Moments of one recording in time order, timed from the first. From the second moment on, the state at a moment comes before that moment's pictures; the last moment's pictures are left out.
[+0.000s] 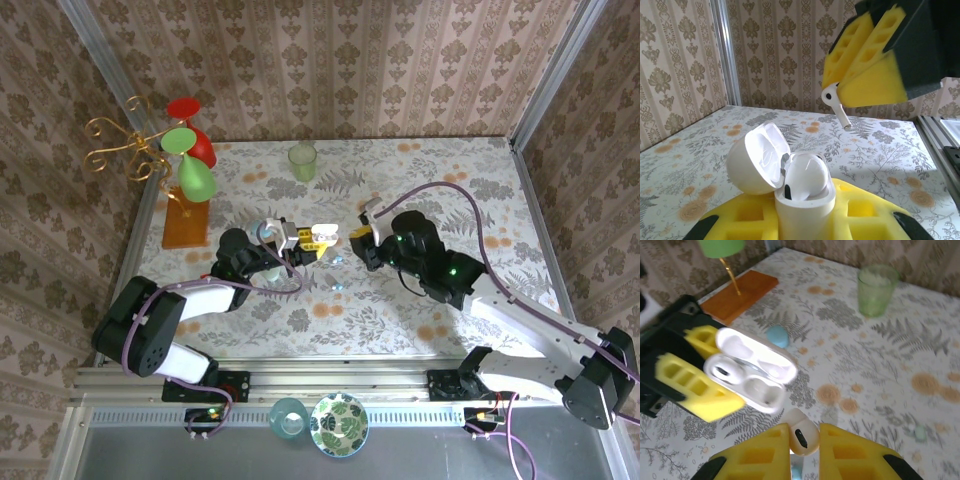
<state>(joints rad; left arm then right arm) -0.53 1.45 0.45 1.08 0.85 -0.03 0.74 1.10 0.89 -0.22 0.02 0.08</state>
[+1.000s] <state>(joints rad) -0.54 1.41 0.45 1.05 0.88 -0.07 0.79 1.22 0.93 -0.13 0.08 -0.17</state>
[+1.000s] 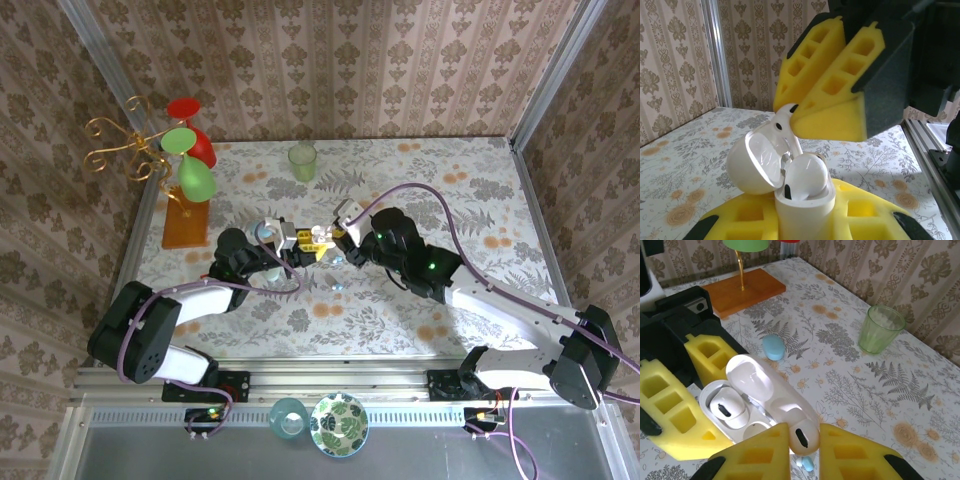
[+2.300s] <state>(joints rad) -0.54 1.41 0.47 1.02 0.88 -0.09 0.81 1.20 0.92 -0.18 0.06 -0.37</state>
